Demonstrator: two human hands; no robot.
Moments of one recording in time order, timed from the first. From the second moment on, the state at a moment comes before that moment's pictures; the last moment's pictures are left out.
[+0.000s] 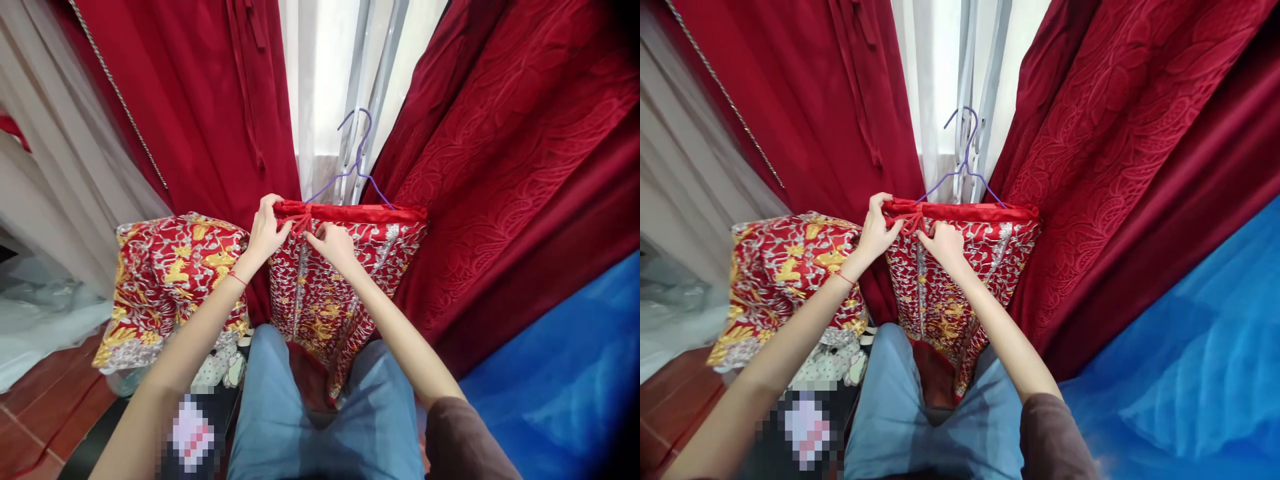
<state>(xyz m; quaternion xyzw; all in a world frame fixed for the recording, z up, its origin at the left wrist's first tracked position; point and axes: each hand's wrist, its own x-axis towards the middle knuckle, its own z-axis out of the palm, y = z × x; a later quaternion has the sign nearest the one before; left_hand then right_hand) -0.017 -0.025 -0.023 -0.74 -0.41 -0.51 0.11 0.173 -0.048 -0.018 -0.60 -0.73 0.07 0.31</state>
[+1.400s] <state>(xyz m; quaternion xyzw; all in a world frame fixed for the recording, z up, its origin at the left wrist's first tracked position) -0.031 -0.040 -0.013 -0.72 -0.44 -0.54 0.01 0.253 -0.049 -0.033 -0.39 -0.60 0.29 0.64</state>
